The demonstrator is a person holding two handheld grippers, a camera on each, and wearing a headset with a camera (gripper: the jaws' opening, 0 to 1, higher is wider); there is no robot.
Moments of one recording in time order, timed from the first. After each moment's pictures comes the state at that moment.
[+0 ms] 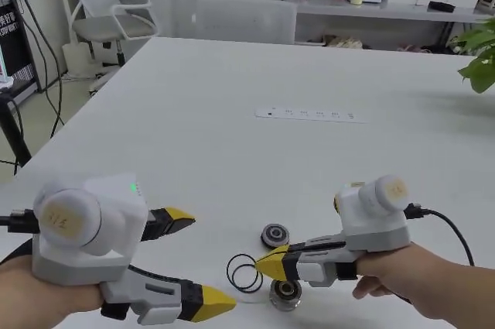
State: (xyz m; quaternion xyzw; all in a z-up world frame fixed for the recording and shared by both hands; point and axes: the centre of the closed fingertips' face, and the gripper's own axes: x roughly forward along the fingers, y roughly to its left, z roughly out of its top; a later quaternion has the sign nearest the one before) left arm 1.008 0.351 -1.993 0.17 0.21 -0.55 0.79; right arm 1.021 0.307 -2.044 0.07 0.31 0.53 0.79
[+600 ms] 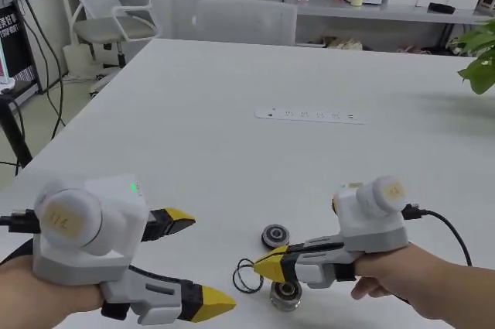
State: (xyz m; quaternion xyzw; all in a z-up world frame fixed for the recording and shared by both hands) left arm 1.006 0.352 -1.994 0.17 0.21 -0.55 0.79; right arm 1.019 0.311 -2.045 0.07 0.31 0.53 0.79
